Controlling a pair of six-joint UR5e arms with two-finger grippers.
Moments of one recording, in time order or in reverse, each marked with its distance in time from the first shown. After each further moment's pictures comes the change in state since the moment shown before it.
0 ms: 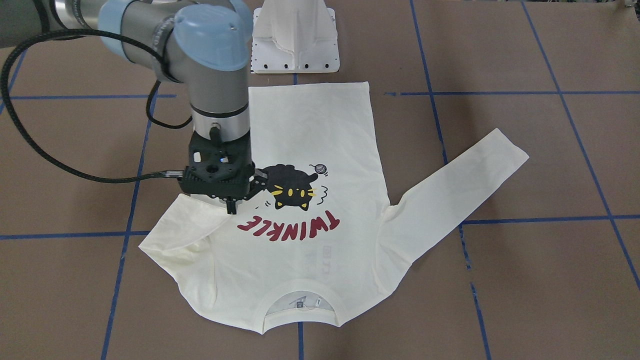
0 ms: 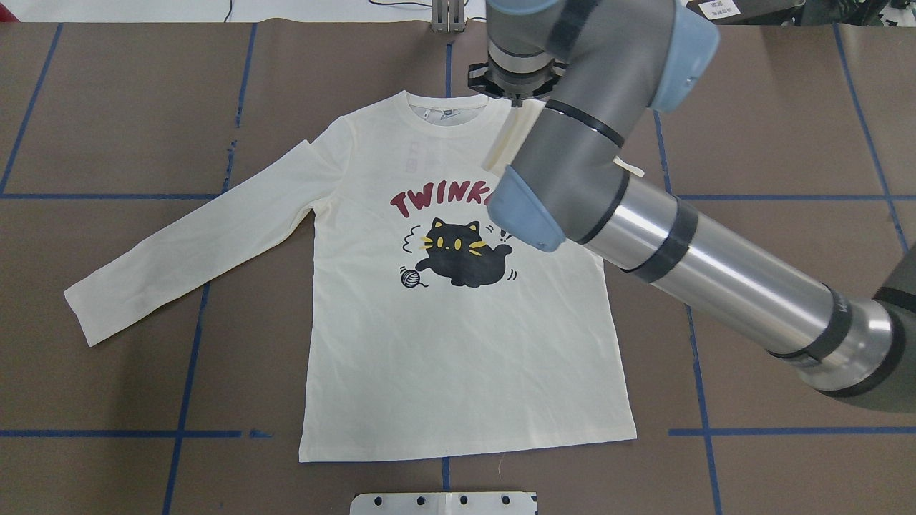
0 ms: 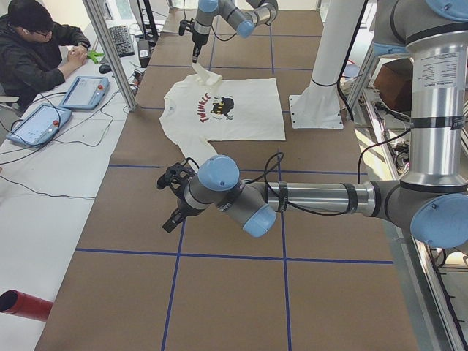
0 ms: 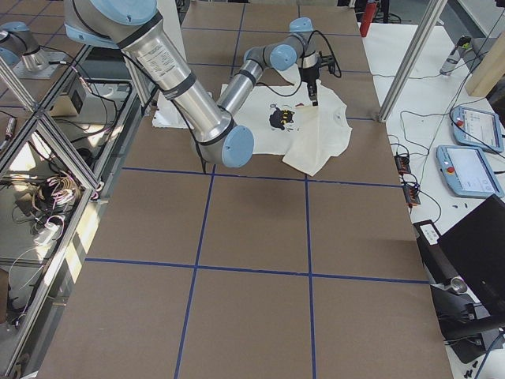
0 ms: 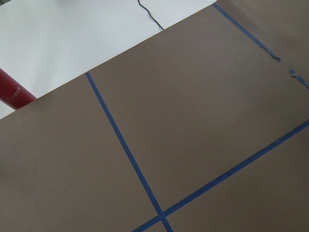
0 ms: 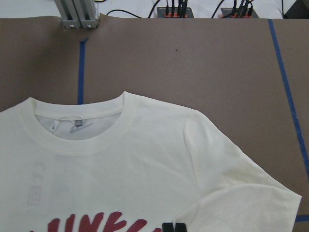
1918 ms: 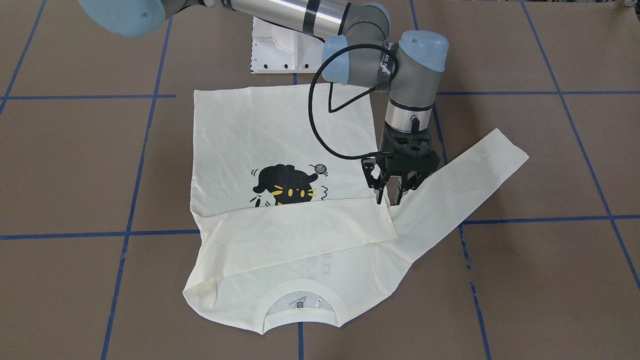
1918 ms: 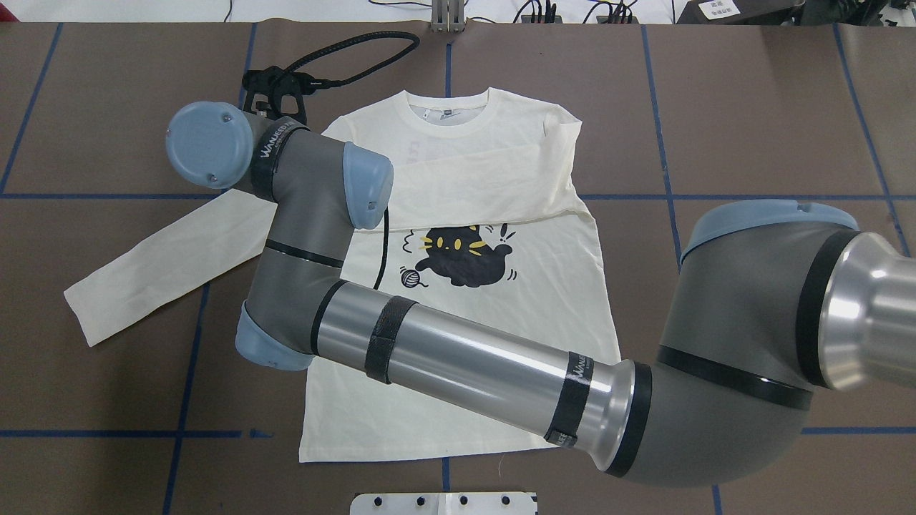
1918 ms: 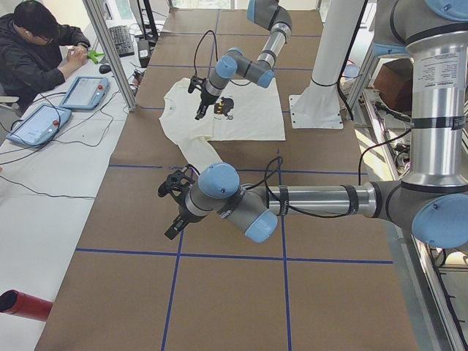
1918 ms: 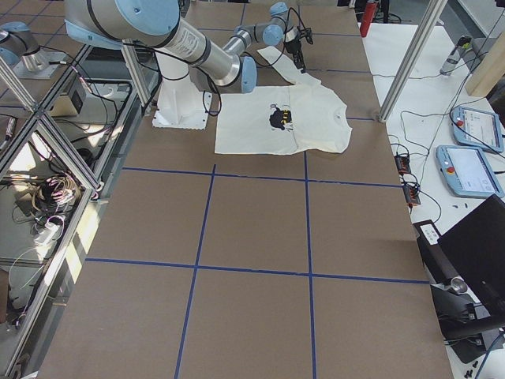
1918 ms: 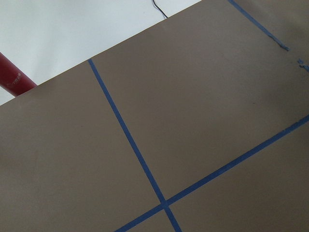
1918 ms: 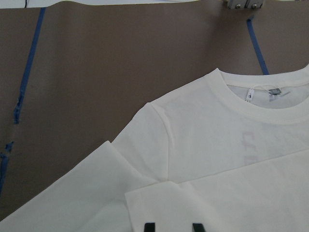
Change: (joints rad) left arm 0.000 0.008 0.020 -0.001 -0.001 0.003; right arm -0.284 0.406 -0.661 0.353 -0.327 0.270
